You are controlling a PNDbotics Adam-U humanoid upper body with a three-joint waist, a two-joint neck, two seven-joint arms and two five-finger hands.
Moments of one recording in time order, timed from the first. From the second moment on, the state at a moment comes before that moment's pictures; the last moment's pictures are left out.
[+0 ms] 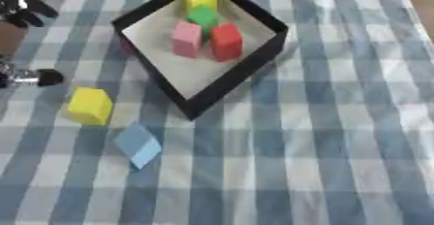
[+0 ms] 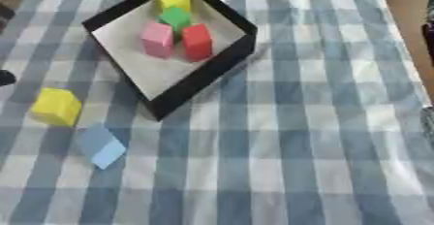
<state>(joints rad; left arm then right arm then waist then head) -0.56 1.05 -0.21 -1.78 -0.10 0.14 -0.58 -0.32 -0.54 -0.04 -1.84 -0.12 0.12 -0.56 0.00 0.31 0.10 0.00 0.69</state>
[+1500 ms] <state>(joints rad) -0.63 1.07 -0.34 -1.79 -0.08 0.11 -0.70 -0.31 -0.54 -0.02 -1.83 -0.11 0.14 -0.56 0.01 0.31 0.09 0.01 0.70</state>
